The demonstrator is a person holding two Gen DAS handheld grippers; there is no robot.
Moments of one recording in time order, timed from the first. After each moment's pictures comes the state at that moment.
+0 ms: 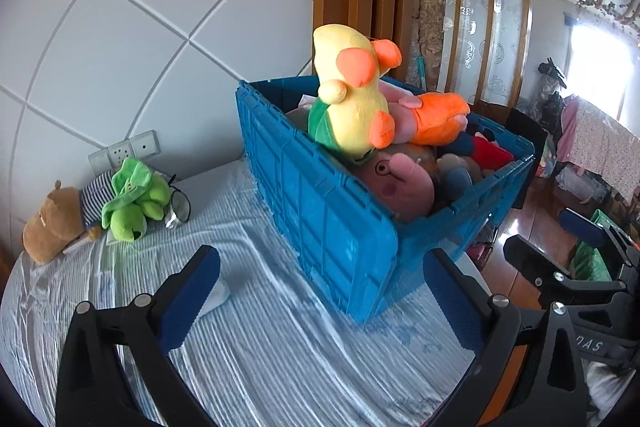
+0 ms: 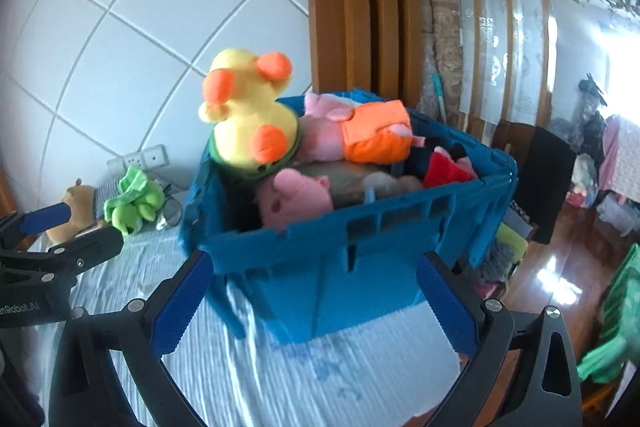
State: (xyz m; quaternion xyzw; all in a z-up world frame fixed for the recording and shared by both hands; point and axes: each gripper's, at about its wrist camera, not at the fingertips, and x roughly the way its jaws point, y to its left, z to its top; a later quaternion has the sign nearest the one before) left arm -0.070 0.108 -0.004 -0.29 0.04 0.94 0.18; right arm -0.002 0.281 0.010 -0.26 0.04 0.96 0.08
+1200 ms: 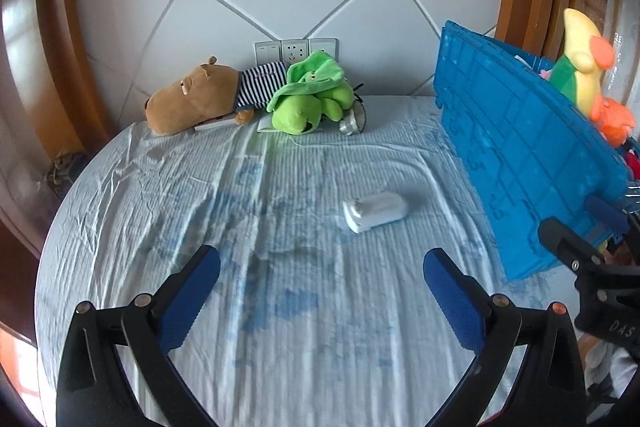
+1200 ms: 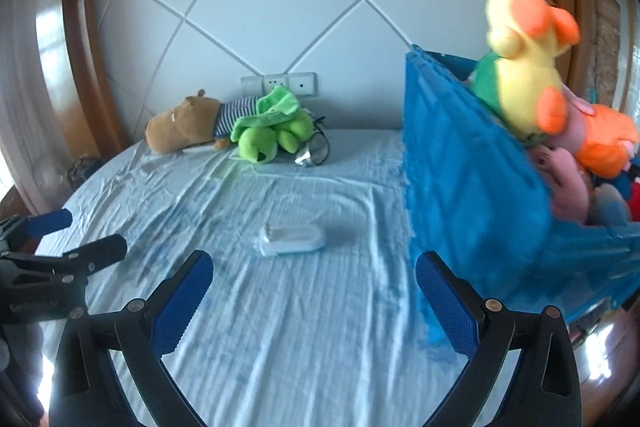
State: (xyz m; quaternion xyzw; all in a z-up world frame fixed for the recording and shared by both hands) left arm -0.058 -0.101 -0.070 -0.39 -0.03 0.92 -0.06; right arm -0.074 0.106 -0.057 -0.33 -0.04 0.93 -0.15
